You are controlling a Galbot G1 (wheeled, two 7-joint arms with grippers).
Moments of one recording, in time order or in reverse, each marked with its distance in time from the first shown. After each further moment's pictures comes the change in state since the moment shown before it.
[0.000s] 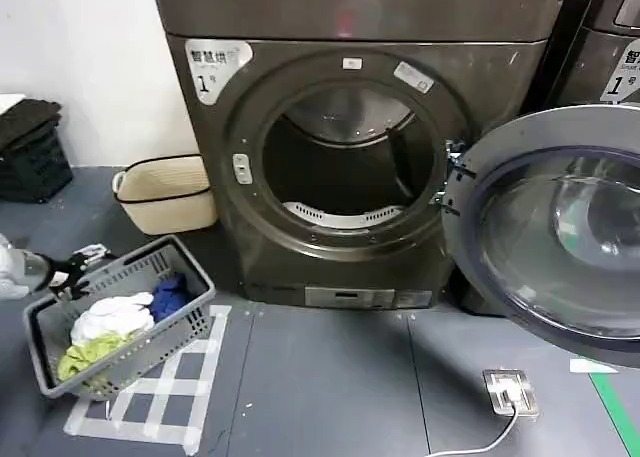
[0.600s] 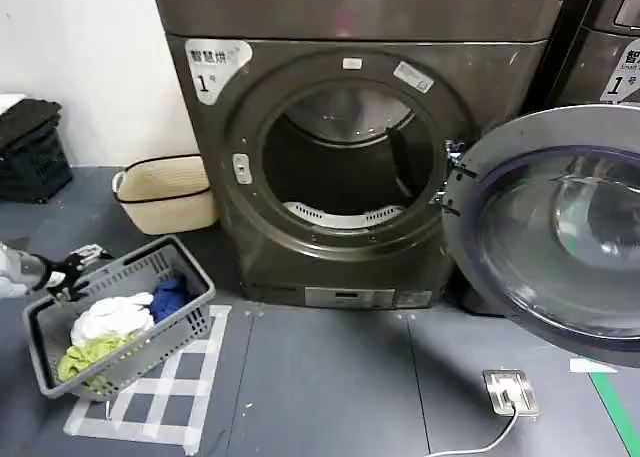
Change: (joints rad) left arm -0.019 -0.012 -0.011 0.050 -0.007 -0.006 -0.004; right arm 0.000 0.010 0.010 0.003 0.032 0.016 -0.007
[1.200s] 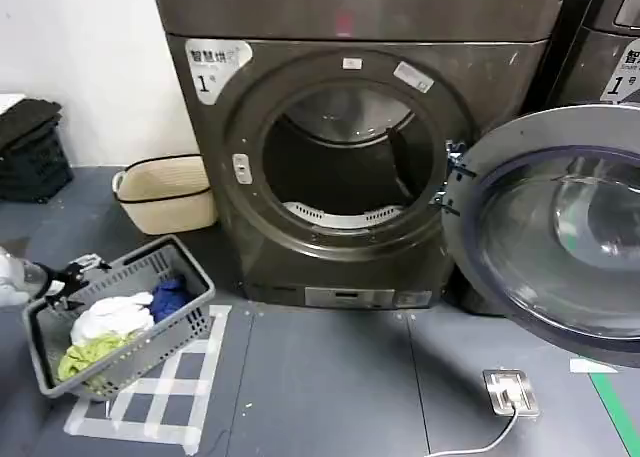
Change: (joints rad) left arm 0.022 0.007 0.021 0.014 0.043 0.009 0.019; right arm -0.001 -0.003 0.000 -0.015 -0.004 0.013 -0.001
